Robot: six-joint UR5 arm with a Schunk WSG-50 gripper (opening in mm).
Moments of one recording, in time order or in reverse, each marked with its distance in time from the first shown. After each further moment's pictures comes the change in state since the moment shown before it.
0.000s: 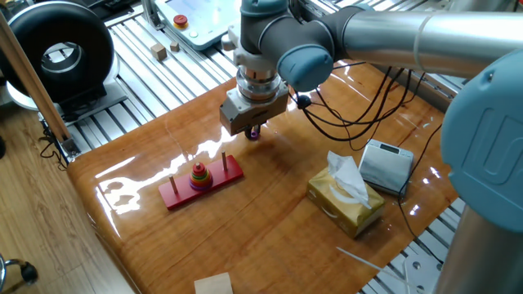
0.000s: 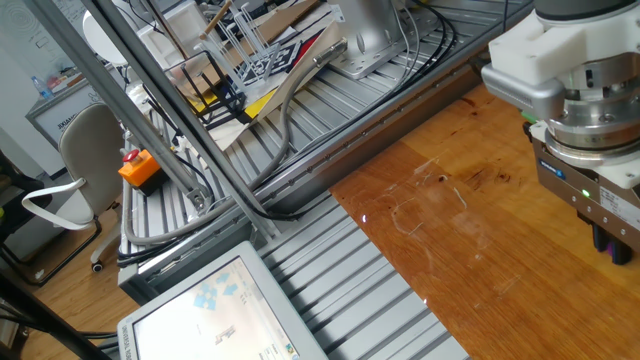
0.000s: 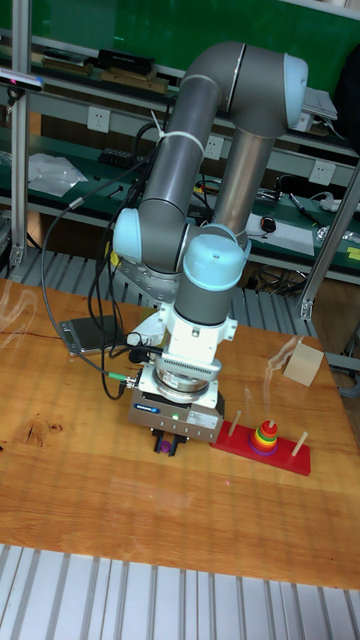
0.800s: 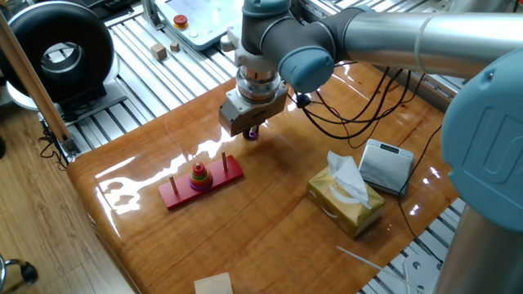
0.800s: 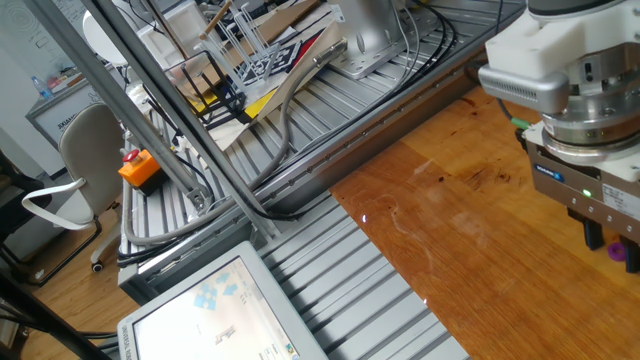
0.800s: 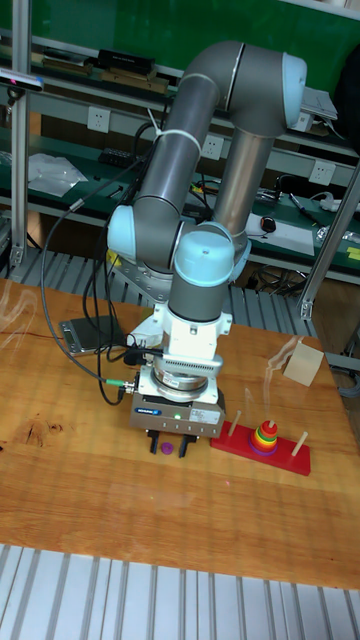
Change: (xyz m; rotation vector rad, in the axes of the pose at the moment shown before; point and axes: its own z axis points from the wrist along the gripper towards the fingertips) arm -0.002 0.002 -0.002 -0.039 -0.008 -0.098
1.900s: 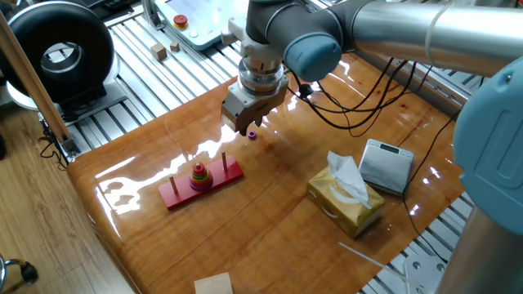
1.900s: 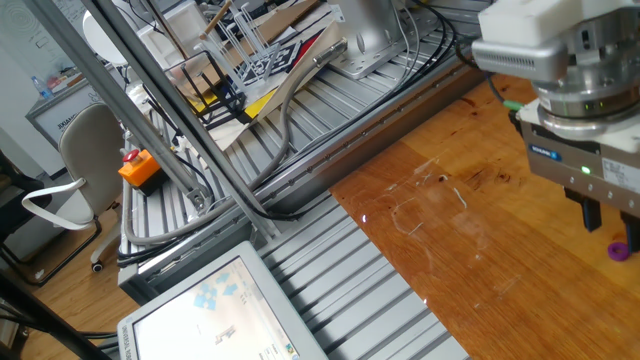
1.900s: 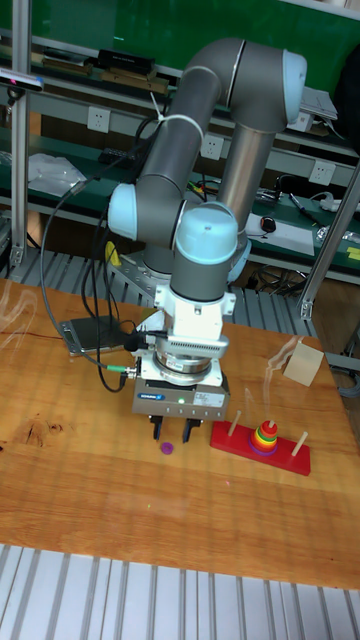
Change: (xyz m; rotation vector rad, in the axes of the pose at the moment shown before) arm 0.002 0.001 -0.032 -0.009 0.010 -0.037
